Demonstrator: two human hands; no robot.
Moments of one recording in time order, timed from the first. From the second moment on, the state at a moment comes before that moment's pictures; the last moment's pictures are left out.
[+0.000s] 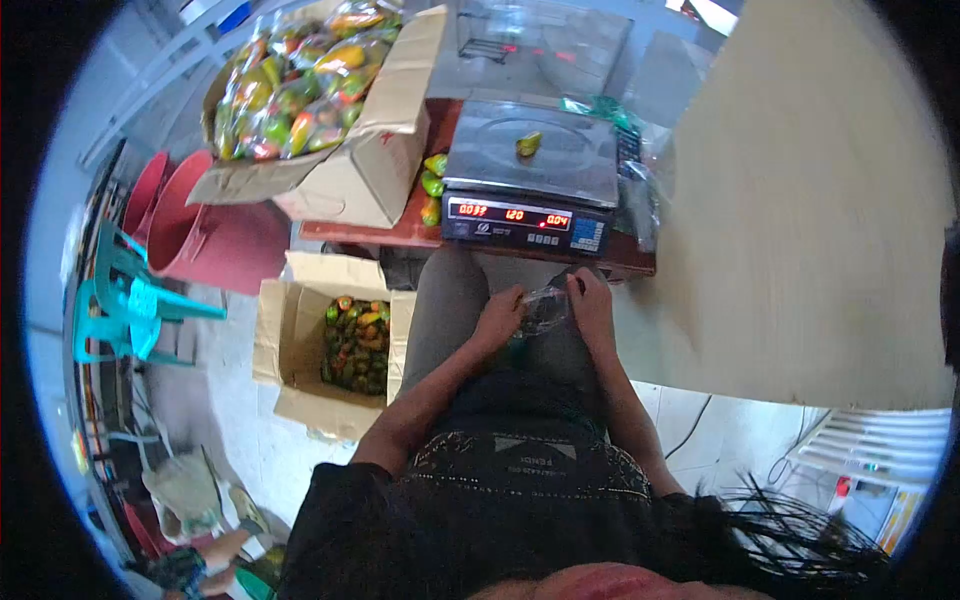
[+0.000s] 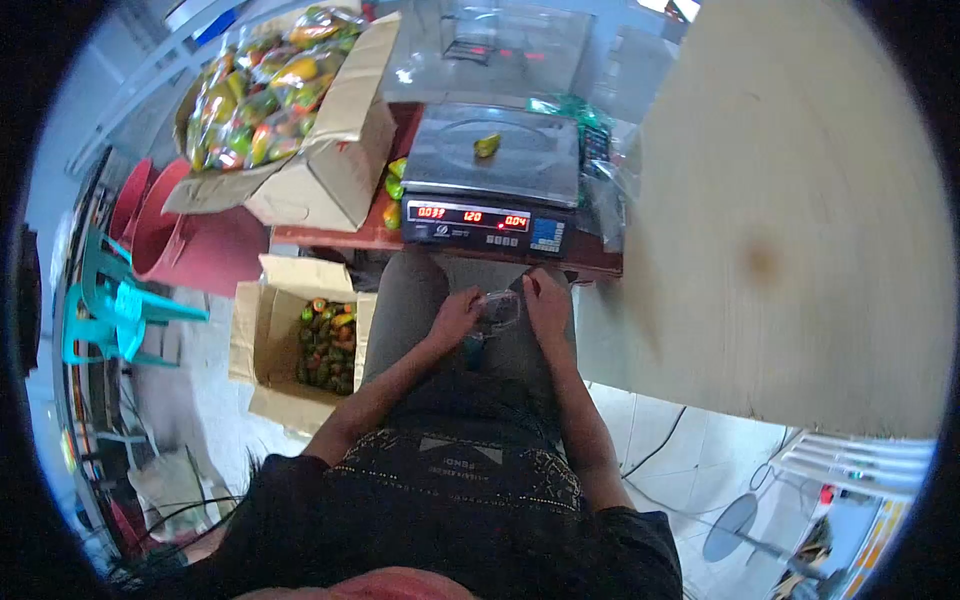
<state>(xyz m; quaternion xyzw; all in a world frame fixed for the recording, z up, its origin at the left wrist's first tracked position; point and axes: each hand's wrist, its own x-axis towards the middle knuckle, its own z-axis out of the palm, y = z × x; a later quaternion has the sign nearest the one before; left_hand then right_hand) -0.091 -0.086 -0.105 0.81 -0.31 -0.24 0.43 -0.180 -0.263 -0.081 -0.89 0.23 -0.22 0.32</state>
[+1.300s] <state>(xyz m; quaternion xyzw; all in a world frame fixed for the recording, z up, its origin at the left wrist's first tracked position) -0.096 -0.083 -0.108 0.82 -0.32 -0.24 0.42 -0.177 -0.261 -0.051 -0.95 0.13 -0.08 0.28</state>
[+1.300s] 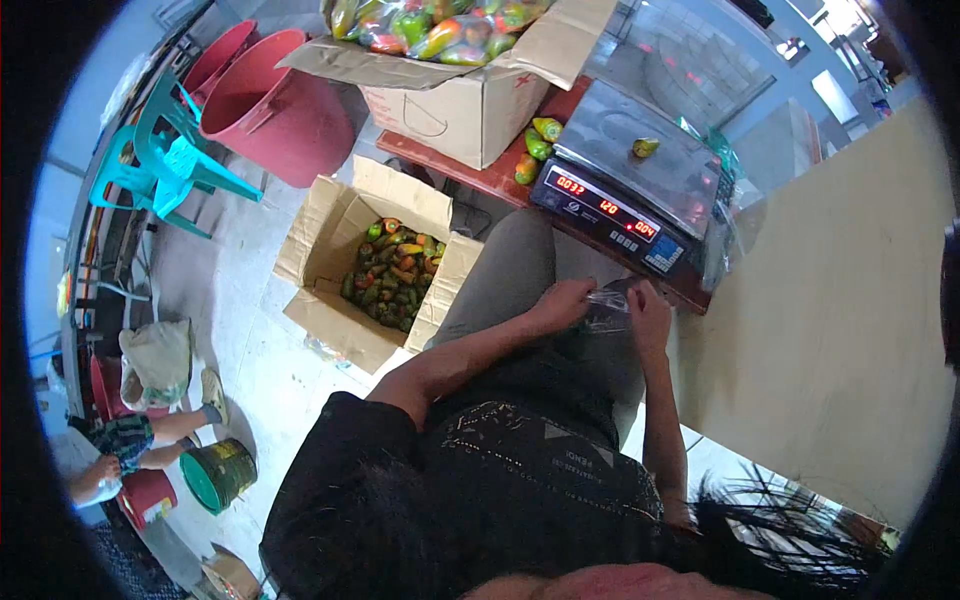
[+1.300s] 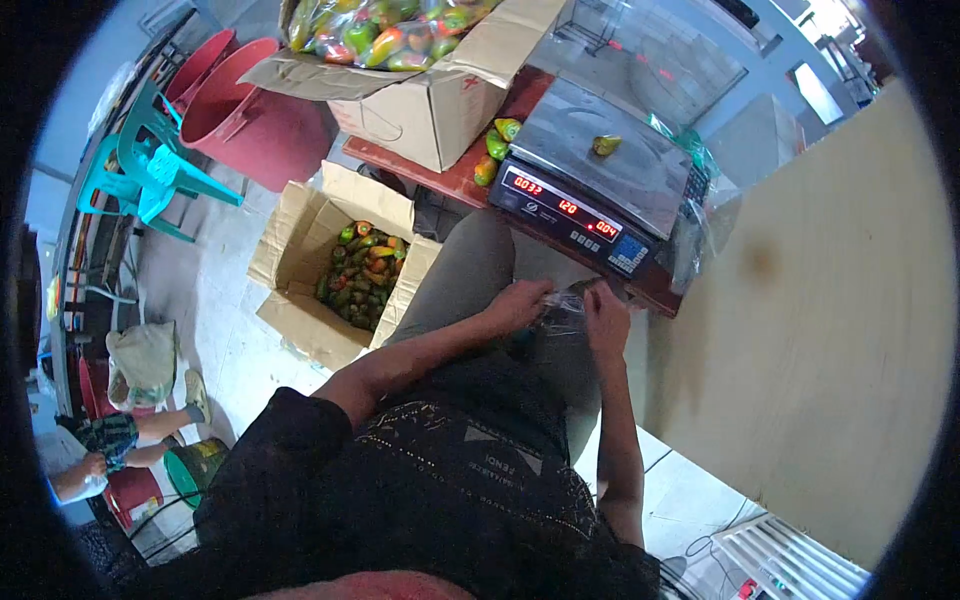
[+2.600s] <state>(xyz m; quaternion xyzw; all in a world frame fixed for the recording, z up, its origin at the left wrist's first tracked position) -0.095 -0.087 -0.107 0.81 -0.31 -0.27 0.43 -0.119 -0.275 -0.011 -0.89 0.14 -0.34 0.27</state>
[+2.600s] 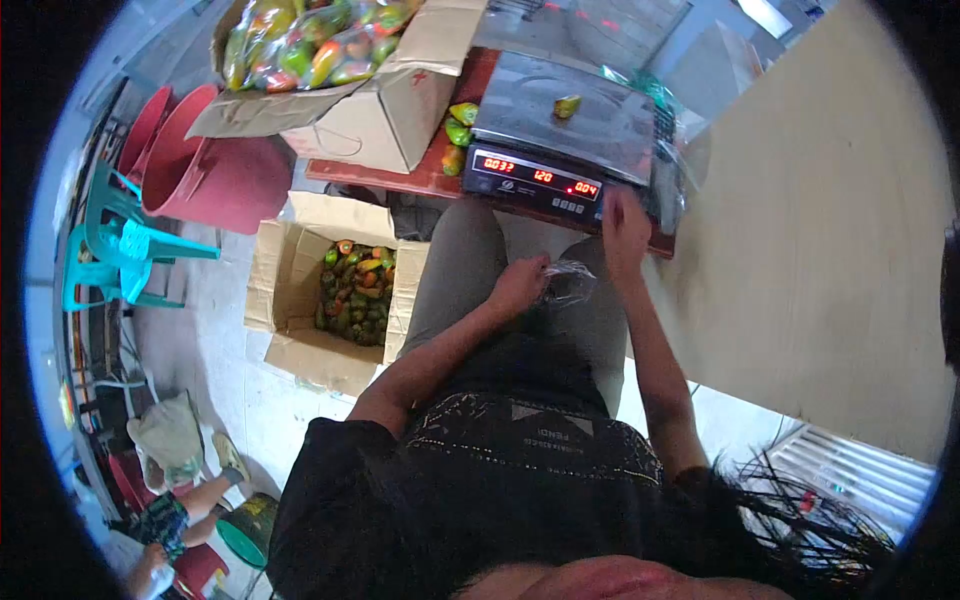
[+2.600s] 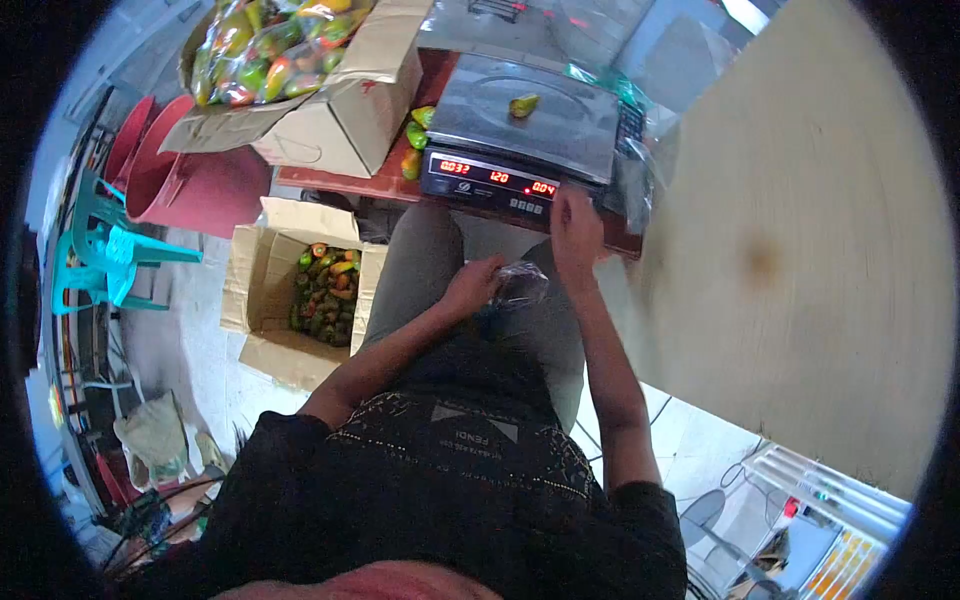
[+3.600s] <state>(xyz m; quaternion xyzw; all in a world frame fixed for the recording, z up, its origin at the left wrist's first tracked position) -0.016 -0.151 0.024 0.61 -0.32 -0.38 0.62 -0.183 -0.263 0.145 -0.75 0.03 -0.24 0.62</state>
